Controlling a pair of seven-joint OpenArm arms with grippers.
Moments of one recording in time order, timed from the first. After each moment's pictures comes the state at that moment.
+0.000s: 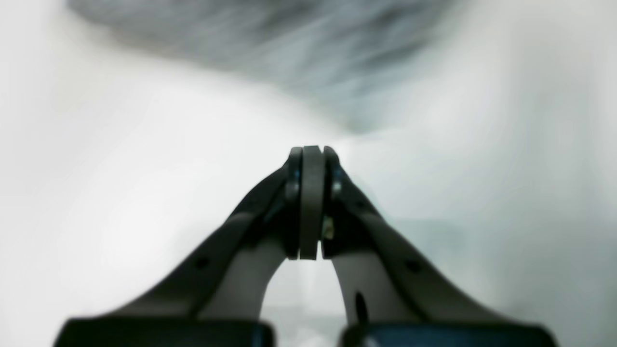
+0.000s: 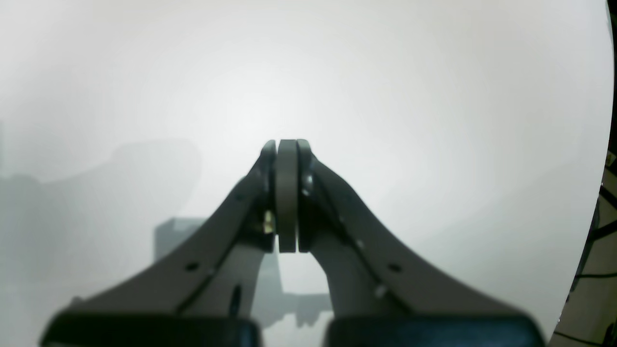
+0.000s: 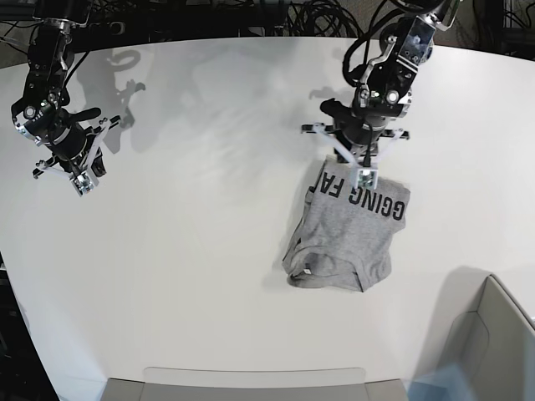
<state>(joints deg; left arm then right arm) 7.1 -15.3 22.9 111.1 -18.0 22.9 52.6 -8.8 21.1 19.6 102.4 10.0 41.5 -48.6</state>
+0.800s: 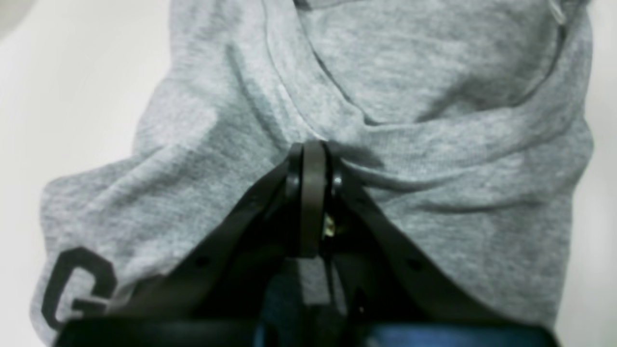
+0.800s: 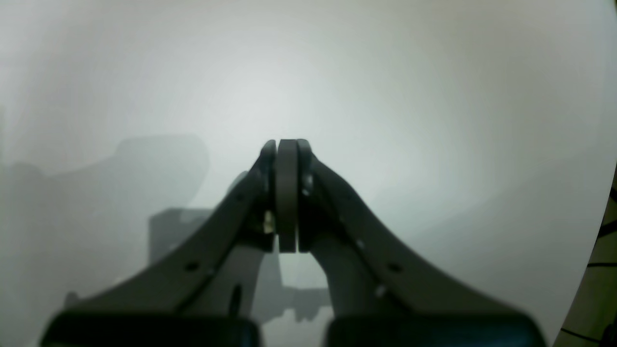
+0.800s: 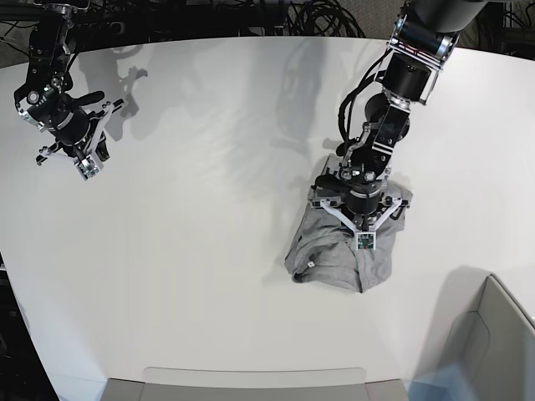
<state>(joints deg) -13.3 -12.4 22.4 64.1 -17.1 21.8 19.7 -13.7 21.1 19.7 105.6 10.2 41.5 -48.7</state>
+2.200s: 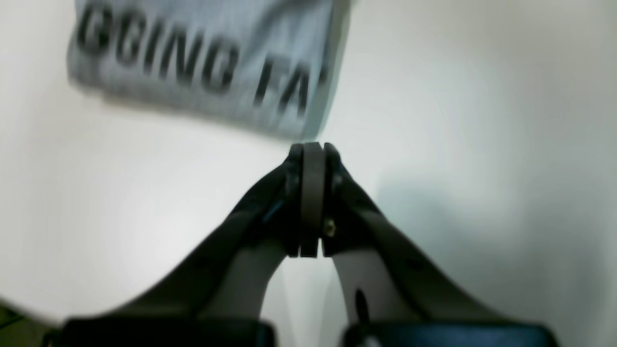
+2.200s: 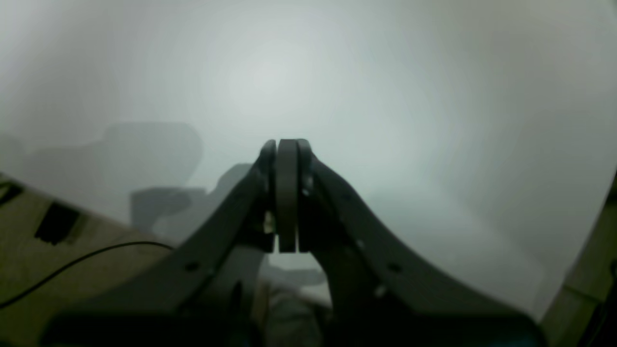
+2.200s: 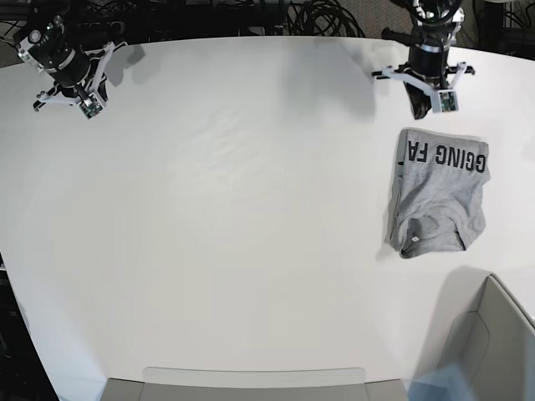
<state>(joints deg) 45.5 -16.8 -5.6 117.5 -17.8 11.6 23.3 -36.7 19.9 27.2 119.9 10.2 41.8 -48.2</state>
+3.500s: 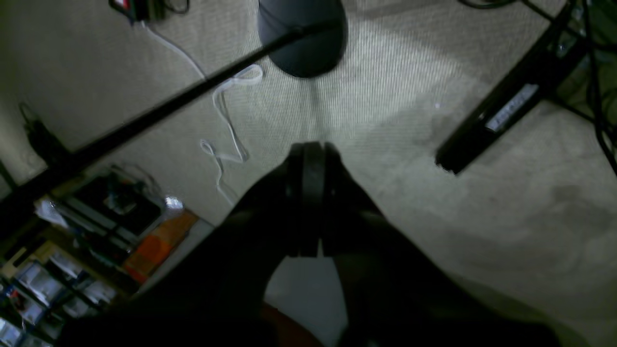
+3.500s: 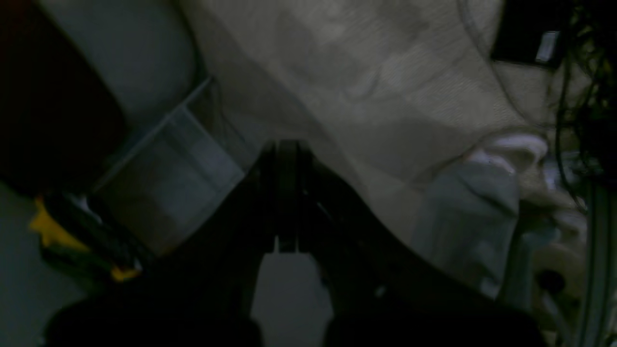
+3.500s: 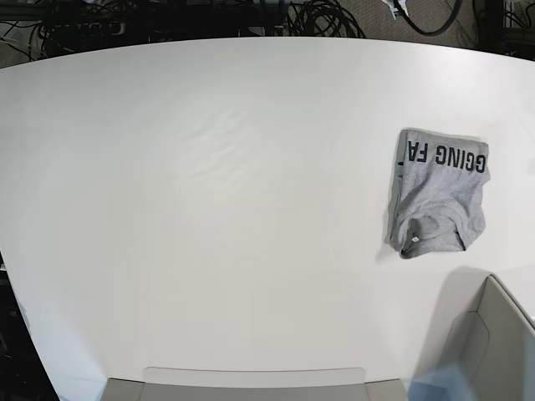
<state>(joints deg) 23.1 -7.9 3.4 35.6 -17.4 23.2 21.2 -14.7 29.2 -43.3 31.5 7.2 40.4 -14.7</state>
